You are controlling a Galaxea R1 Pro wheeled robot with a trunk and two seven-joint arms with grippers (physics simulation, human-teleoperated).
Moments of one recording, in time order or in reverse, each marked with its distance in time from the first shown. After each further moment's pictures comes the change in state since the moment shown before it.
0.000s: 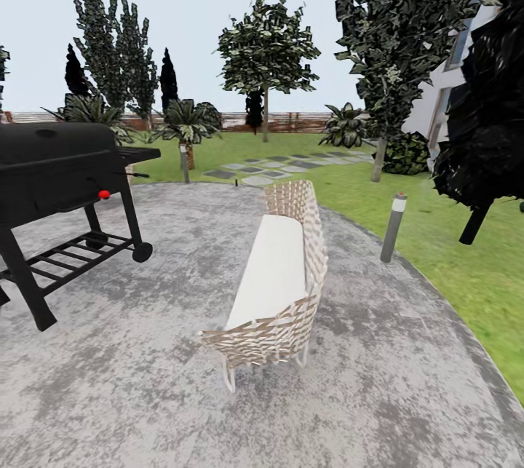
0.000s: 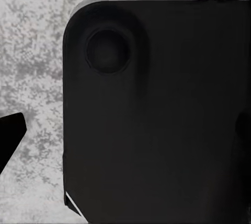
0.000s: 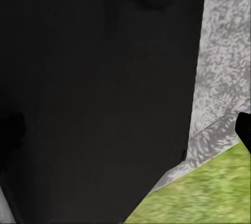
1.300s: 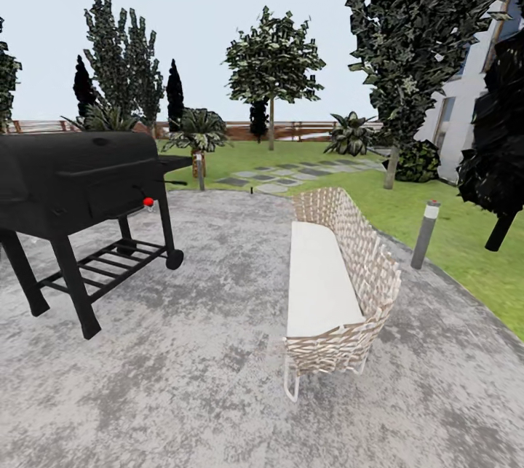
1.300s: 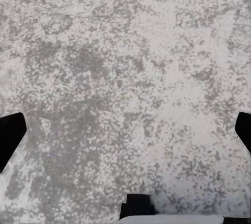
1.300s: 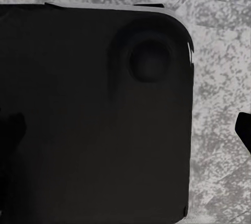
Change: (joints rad) left arm -0.002 0.078 0.002 -0.502 -0.003 0.006 0.006; right arm 0.000 -0.001 -0.001 -0.032 -0.008 -0.098 0.003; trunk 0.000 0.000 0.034
